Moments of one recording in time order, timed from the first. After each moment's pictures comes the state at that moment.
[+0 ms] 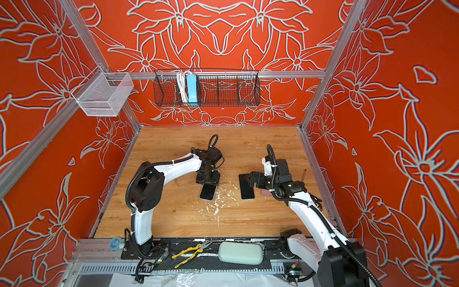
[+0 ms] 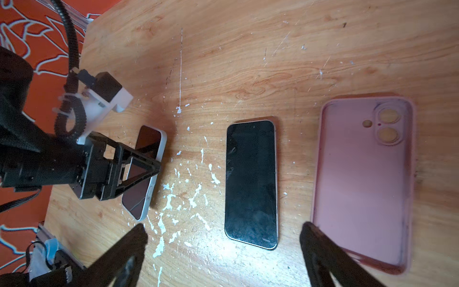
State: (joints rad) left arm -0.62 2.01 1.53 -0.96 0.05 -0.56; right arm 0.23 1.01 0.66 -0.45 -0.34 0.44
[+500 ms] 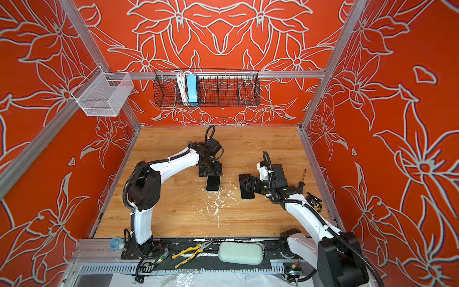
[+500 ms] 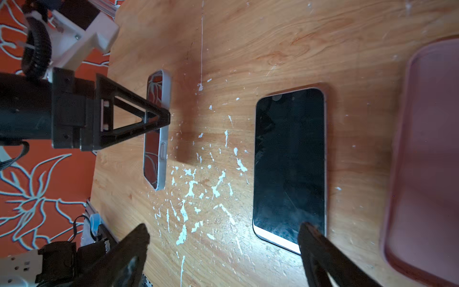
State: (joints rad) left arm -0.59 2.01 1.64 -0.94 0.12 -0.67; right arm 0.27 1.07 0.54 -0.25 -0.49 0.54
